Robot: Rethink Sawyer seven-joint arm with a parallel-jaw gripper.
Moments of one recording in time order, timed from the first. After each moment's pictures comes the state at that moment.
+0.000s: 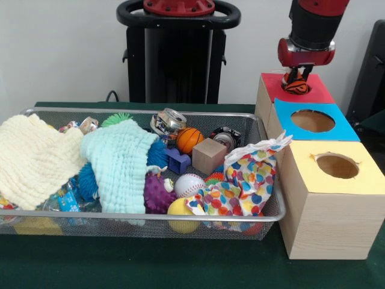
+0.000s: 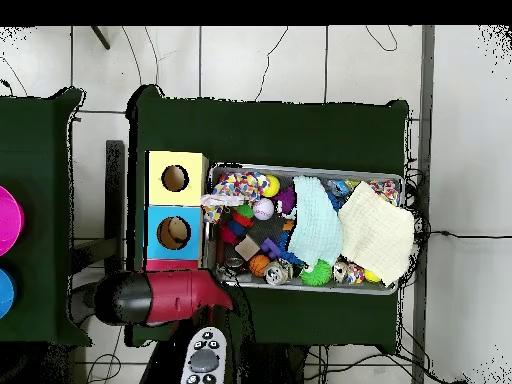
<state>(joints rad) 0.18 -0.71 -0.06 1.93 0.09 0.56 1.66</state>
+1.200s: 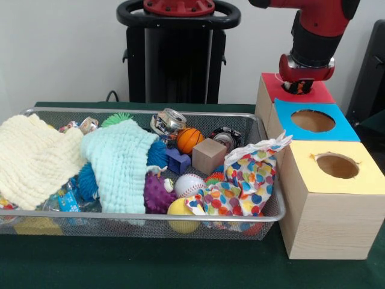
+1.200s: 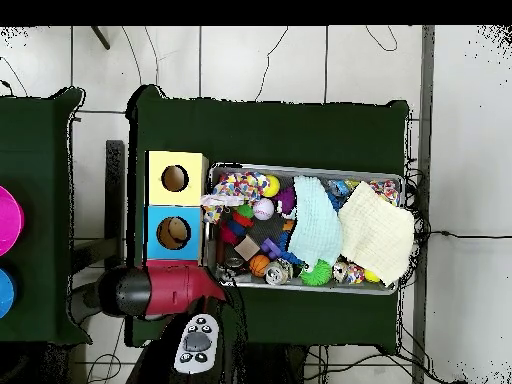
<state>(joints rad) 0.20 -0.62 -0.08 1.89 0.15 0.53 1.66</state>
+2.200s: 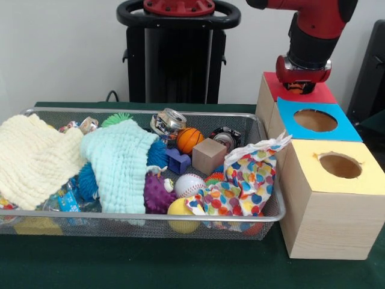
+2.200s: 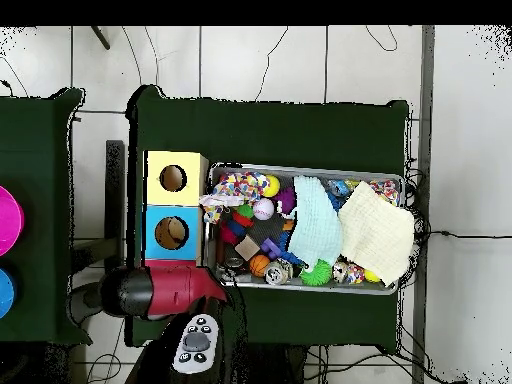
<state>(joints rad) 0.21 -0.61 -0.10 1.89 0.15 0.52 1.66</state>
